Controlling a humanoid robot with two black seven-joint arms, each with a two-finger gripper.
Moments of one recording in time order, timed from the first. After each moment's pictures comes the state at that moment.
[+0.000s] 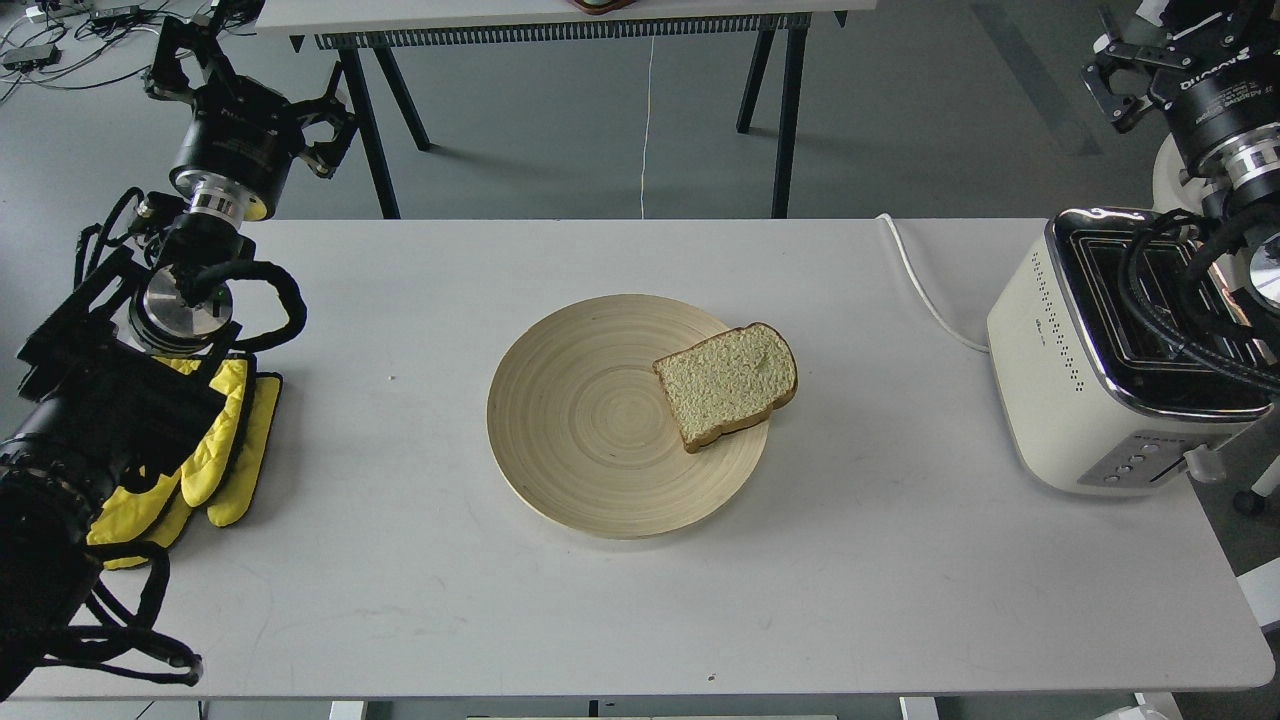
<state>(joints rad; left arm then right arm) -0.85 0.26 -1.00 -0.53 -0.06 -0.49 -0.24 0.88 -0.51 0.86 0.64 0.22 0.49 0.22</state>
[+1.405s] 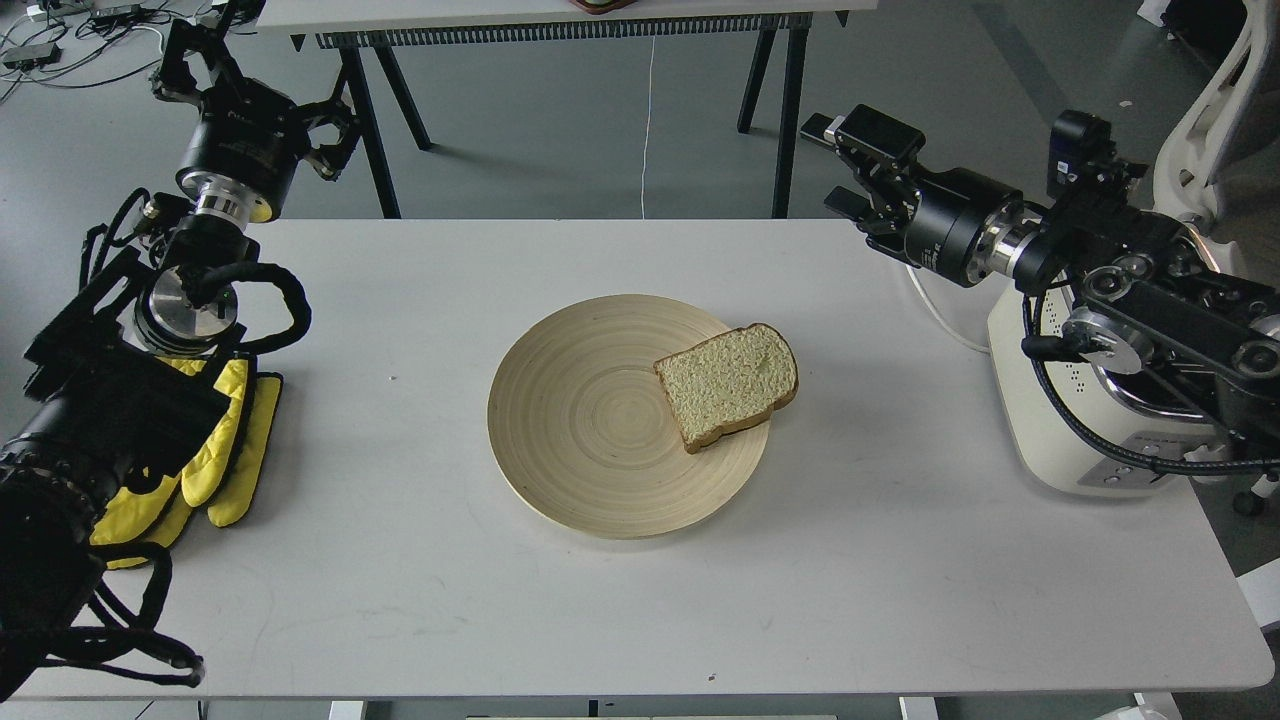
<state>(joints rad) -0.85 0.26 -1.00 -0.52 -0.06 -0.49 -0.24 1.01 -0.55 0.25 1.11 -0.74 0.11 0.21</state>
